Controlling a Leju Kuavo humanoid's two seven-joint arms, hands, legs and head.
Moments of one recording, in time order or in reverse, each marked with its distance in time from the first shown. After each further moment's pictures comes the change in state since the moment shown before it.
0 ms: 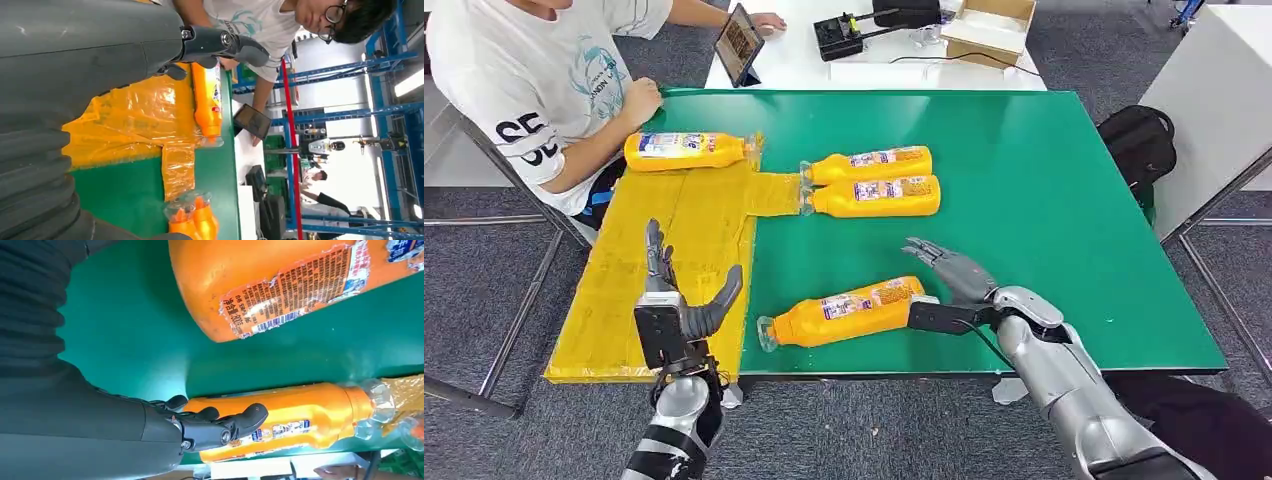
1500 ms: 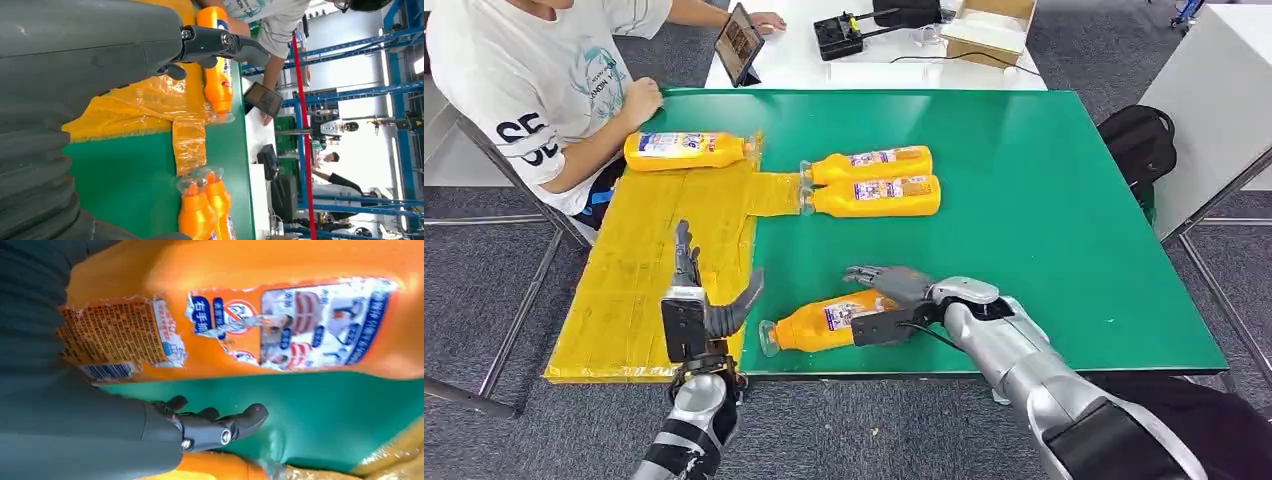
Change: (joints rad) left arm -0.041 -0.031 -0.020 0.103 -0.001 -0.021 0.000; right arm -0.179 0.134 0.305 0.229 -0.022 0.140 0.022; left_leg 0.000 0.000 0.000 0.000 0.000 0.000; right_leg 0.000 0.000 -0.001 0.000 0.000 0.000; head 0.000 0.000
